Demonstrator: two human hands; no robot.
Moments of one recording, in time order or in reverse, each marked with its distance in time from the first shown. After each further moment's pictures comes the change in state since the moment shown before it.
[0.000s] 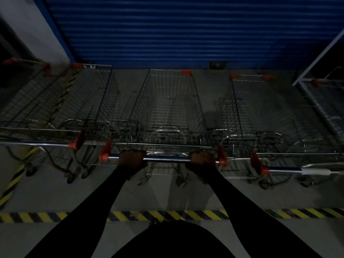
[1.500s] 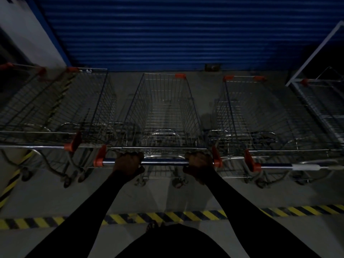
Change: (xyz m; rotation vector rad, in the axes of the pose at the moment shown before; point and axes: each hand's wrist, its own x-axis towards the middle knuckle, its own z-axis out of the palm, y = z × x) left_hand -0.016 0.013 -0.005 -0.075 -0.001 0.005; right_hand -0.014 0.004 -0.004 -0.002 -0.320 0.116
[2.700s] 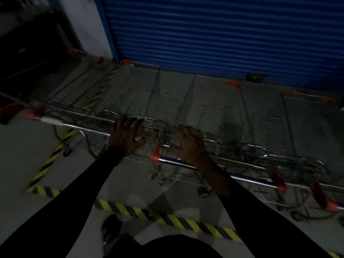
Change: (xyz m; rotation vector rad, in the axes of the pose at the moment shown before) left_hand -0.030 -0.209 -0.040 0.010 0.442 -0.201; right_hand 0.143 -0.213 -0.022 0.132 0.079 -0.186
